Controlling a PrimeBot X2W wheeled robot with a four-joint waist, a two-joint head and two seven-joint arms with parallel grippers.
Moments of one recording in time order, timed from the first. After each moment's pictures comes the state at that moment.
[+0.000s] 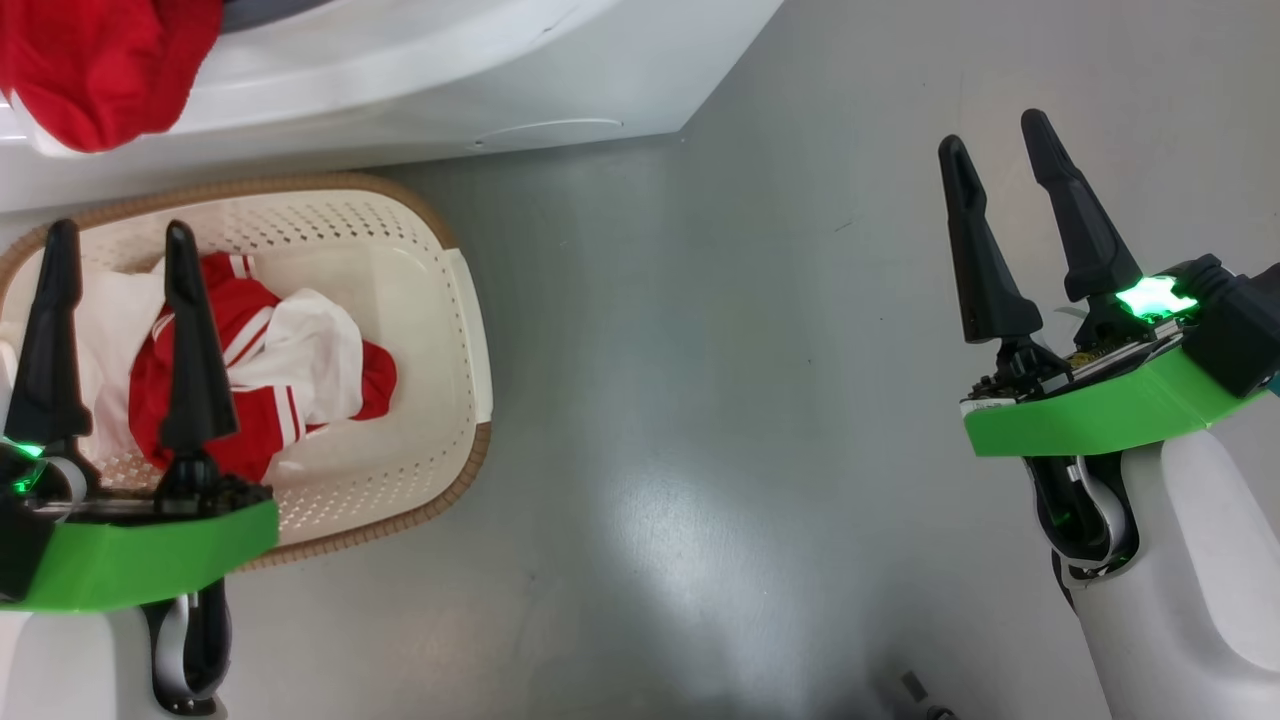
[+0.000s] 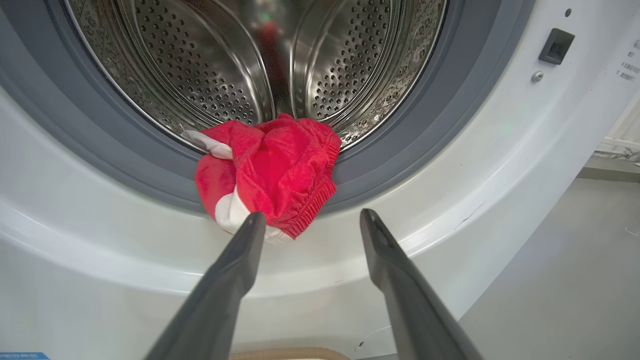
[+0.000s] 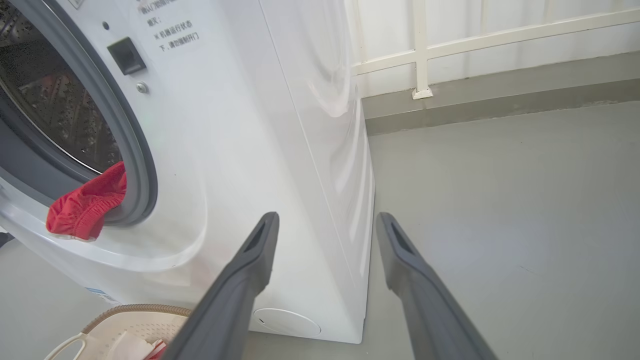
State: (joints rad) left arm -0.31 0.09 0.03 -0.13 -0.23 -0.10 -0.26; right arm -0.49 -0.18 0.16 0.04 0.47 0.13 -0.26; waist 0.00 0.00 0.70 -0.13
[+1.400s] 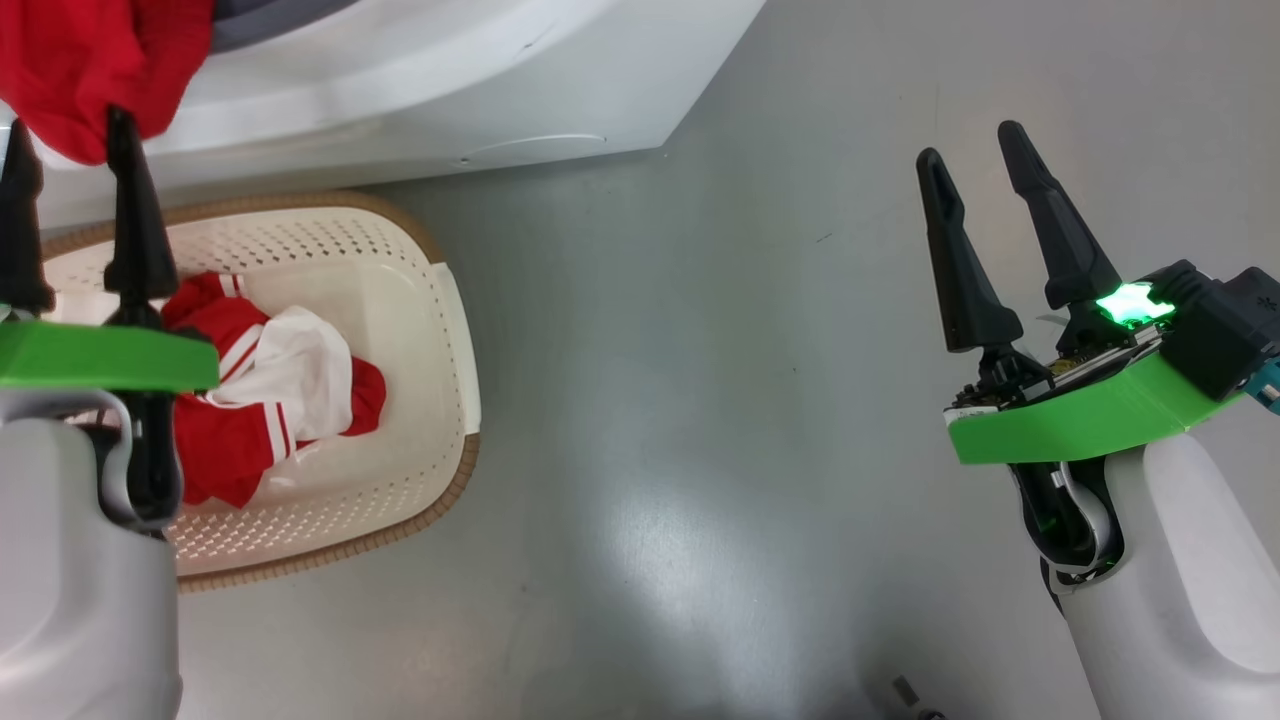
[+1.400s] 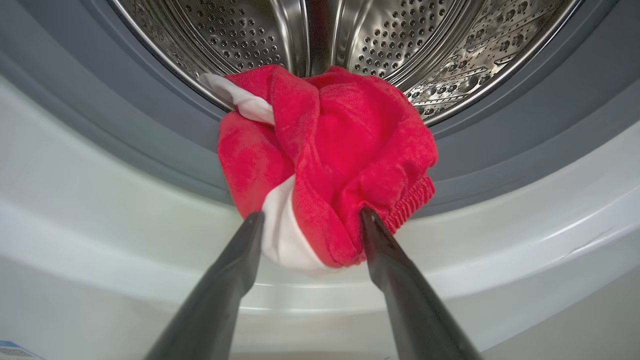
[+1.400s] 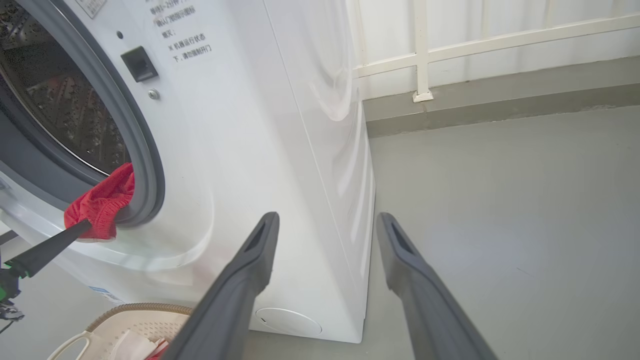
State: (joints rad) left arm -0.65 0.16 0.03 0.38 -0.35 -0.13 -0.25; right arm -0.49 -0.18 0.18 0.05 0.47 0.13 -0.26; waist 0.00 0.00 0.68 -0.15
